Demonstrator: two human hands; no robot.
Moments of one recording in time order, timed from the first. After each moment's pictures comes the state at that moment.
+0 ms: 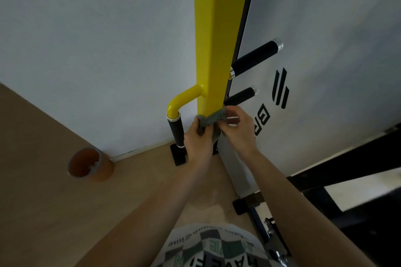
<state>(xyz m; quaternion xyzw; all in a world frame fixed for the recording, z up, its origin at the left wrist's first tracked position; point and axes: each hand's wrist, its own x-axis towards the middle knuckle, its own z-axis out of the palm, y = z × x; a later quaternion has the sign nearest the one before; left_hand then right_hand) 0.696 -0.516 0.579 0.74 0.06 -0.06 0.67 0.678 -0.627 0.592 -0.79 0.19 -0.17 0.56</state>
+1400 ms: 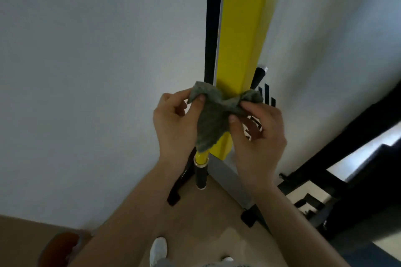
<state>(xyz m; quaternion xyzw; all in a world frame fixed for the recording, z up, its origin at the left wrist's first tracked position) 0.797 -0.433 0.737 0.69 -0.25 0.01 0.67 0.681 -0.505 0.717 -0.68 0.25 -0.57 0.40</state>
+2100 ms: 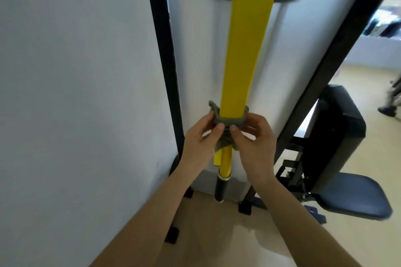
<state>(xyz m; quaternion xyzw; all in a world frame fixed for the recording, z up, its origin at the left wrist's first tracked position) 0.863 -0.442 0.721 0.53 -0.50 -0.38 0.57 0.733 -0.467 0.713 -0.56 0.48 -0.57 0.37</state>
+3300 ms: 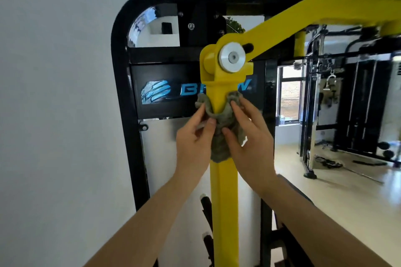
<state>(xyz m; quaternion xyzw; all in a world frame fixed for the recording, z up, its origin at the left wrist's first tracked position) 0.892 -0.508 0.975 0.24 -0.66 -0.25 0.67 0.764 -0.498 0.957 -0.63 0.37 -0.65 -0.19</state>
